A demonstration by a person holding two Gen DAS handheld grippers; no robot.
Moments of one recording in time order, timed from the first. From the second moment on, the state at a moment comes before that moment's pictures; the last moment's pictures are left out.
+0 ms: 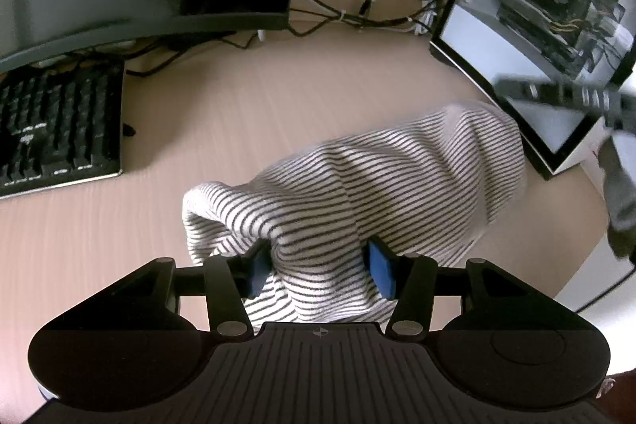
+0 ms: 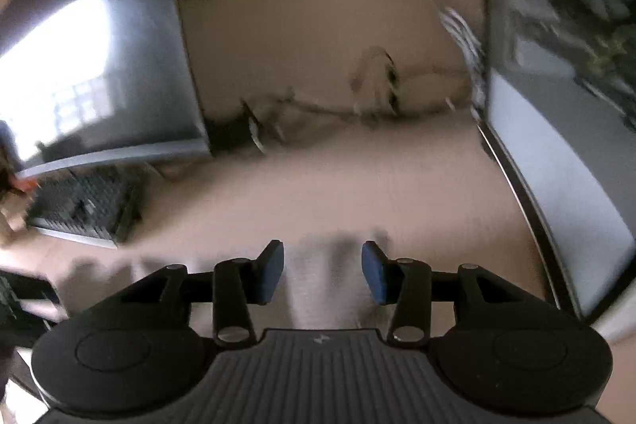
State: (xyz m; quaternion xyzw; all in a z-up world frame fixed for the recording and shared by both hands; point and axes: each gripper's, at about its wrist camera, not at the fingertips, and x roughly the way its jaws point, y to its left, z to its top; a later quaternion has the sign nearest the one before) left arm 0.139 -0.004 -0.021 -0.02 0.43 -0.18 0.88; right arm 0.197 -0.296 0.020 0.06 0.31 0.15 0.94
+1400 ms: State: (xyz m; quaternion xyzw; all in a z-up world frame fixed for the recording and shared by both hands) left arm 0.107 0.030 0.010 -0.09 0.42 -0.30 0.85; right arm 0.145 -0.355 -0.057 0.27 0.48 0.09 0.83
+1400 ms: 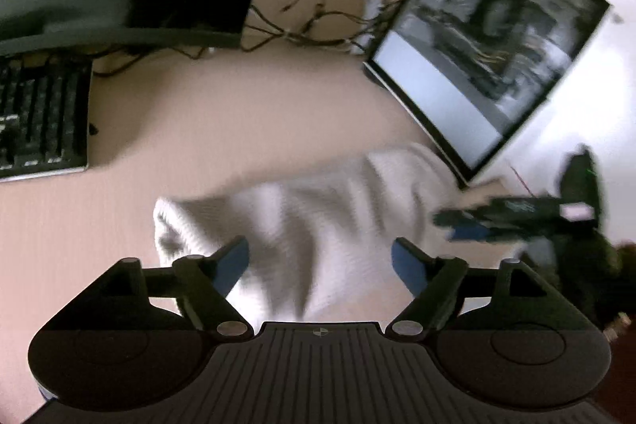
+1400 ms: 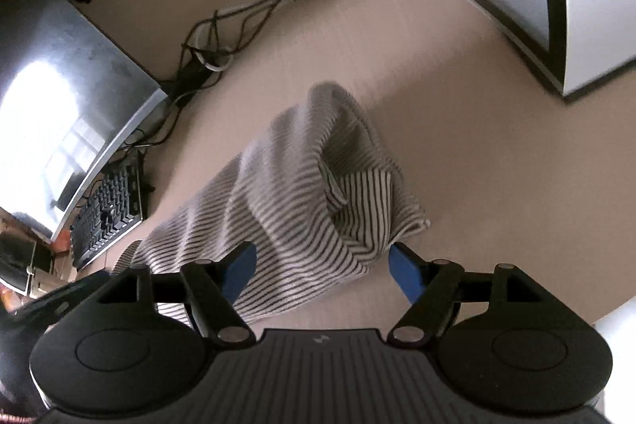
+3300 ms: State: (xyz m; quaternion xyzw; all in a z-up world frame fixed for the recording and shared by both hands) left arm 0.170 0.031 -0.044 -0.14 0.50 -0.17 0.84; right arm 0.238 -0.311 -0.050 0.22 0.45 0.14 0.85
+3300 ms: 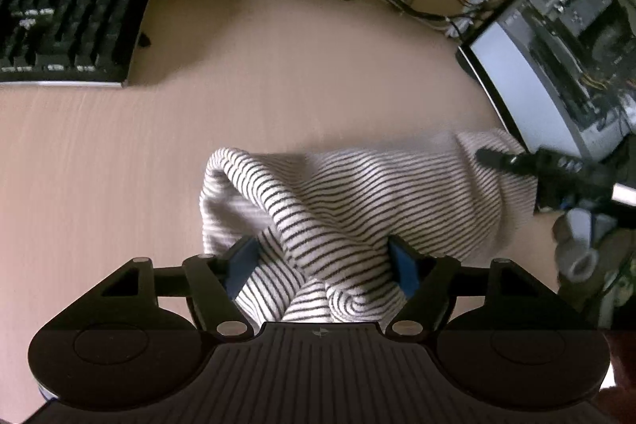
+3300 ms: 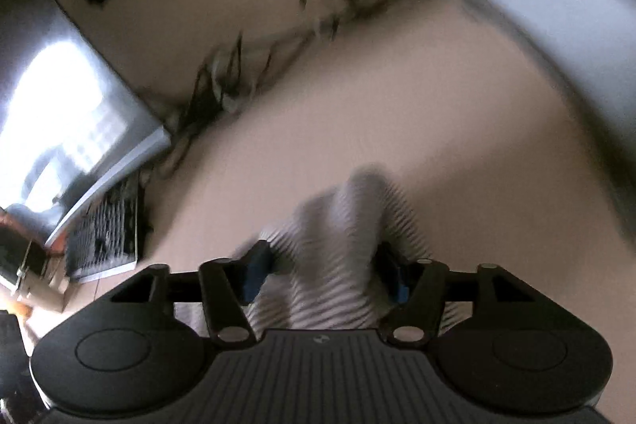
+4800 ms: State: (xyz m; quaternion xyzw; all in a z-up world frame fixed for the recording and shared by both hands) left arm 0.143 -0.014 -0.041 -0.02 0.44 -0.18 0.88; right arm 0.173 -0.285 -0.009 0.08 0.29 0.14 0.94
